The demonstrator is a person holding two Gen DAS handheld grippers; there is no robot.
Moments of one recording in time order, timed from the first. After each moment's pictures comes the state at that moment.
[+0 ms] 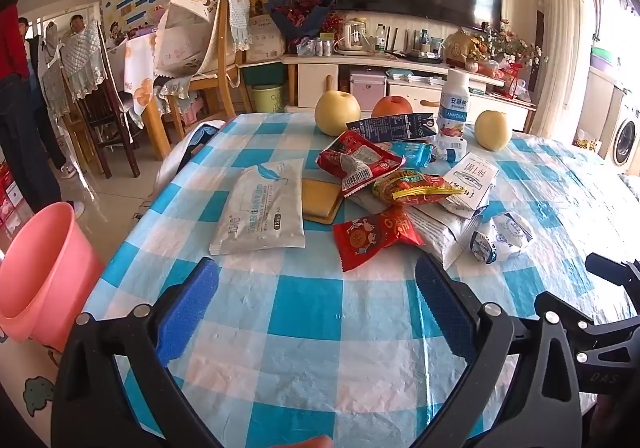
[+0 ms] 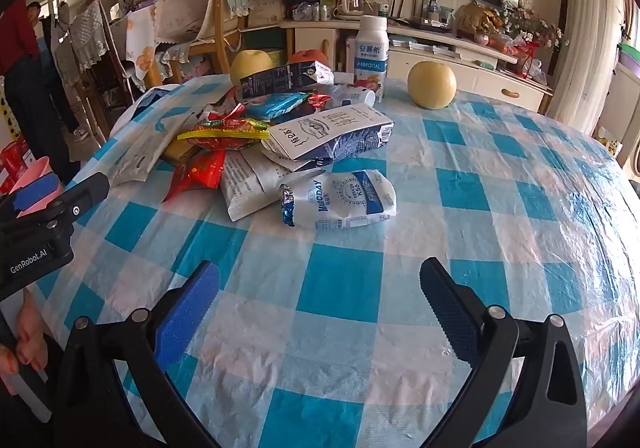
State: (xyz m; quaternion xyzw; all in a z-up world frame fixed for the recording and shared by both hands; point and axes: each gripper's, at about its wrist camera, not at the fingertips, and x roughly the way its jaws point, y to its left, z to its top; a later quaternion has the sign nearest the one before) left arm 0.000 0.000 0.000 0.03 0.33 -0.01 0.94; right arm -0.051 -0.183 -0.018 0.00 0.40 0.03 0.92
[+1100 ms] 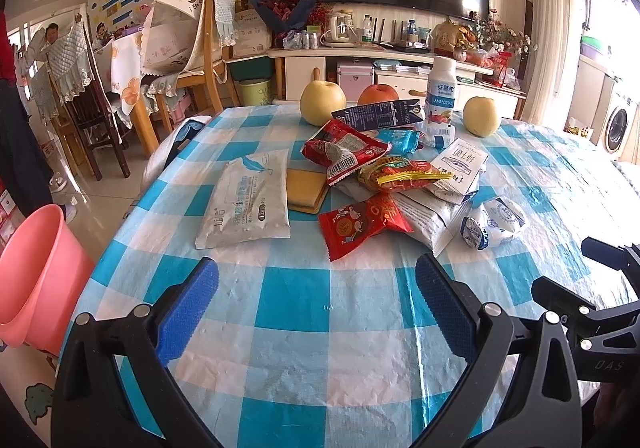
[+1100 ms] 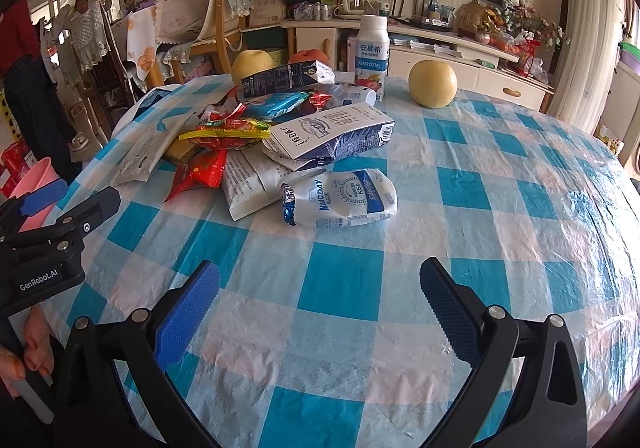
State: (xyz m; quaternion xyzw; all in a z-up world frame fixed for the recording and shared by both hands) left arm 0.000 -0.005 -0.005 0.03 0.34 -0.03 0.94; right arm -0.050 -0.185 -0.019 0.01 0.40 0.03 0.92
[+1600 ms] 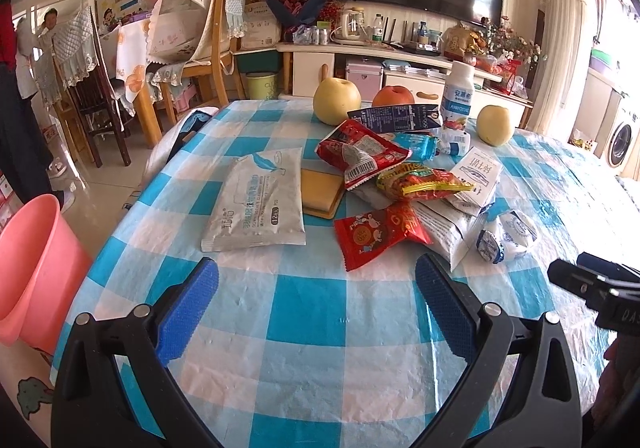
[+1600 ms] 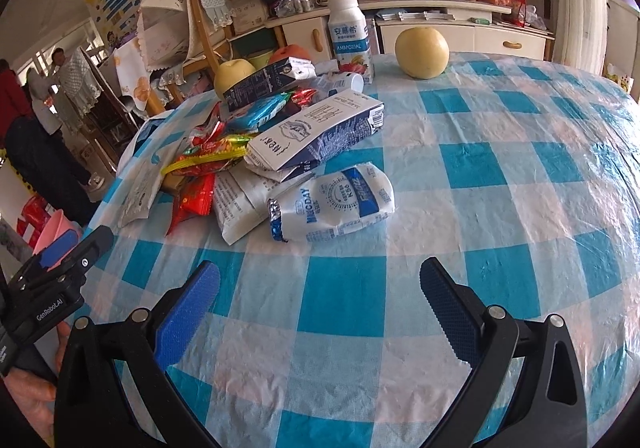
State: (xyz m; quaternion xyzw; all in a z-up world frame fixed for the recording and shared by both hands) left arm 0.019 0.009 -0.007 0.01 0.35 -0.02 0.94; right arm -0.023 -0.218 -0.026 0.12 0.41 0.05 0.90
